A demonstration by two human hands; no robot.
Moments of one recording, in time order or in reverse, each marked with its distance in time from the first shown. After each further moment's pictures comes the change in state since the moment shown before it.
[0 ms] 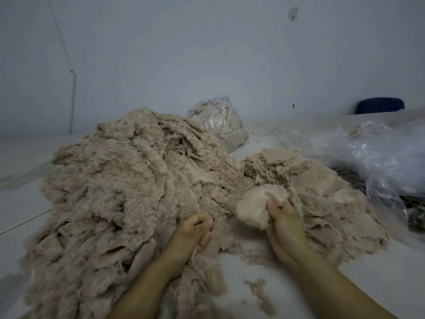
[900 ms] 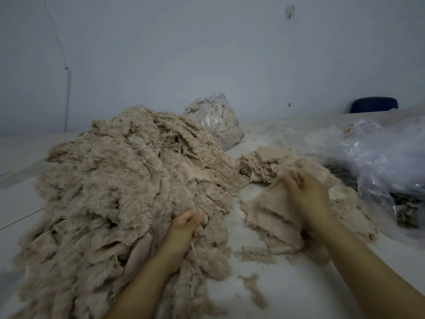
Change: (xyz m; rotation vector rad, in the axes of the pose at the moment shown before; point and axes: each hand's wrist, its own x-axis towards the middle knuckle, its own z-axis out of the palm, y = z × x) left_hand 0.003 0.001 0.008 -0.067 0.186 -0.029; right_hand 0.024 -0.069 -0.024 -1.237 0.205 -0.538
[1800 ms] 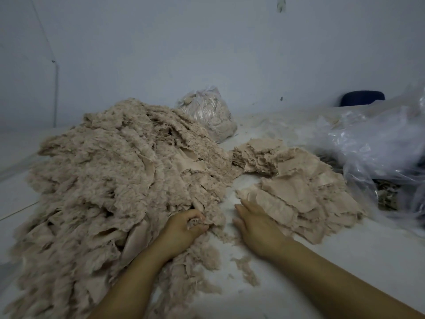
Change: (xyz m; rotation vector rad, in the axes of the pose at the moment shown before) left_hand -0.001 -0.013 -0.015 0.662 -0.148 0.190; right_hand -0.074 0.012 0.051 -0.449 -0.642 -0.302
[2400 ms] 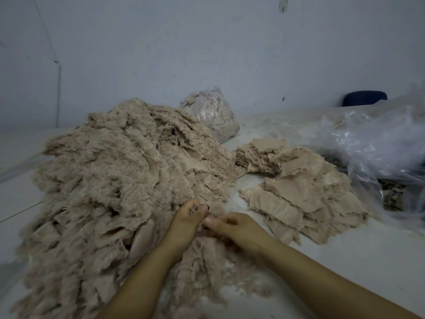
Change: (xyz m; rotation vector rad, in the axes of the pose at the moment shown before) left_hand -0.007 0.030 0.007 -0.671 0.076 -0.132; right_hand -0.009 -0.052 -0.010 0.910 -0.123 0.132
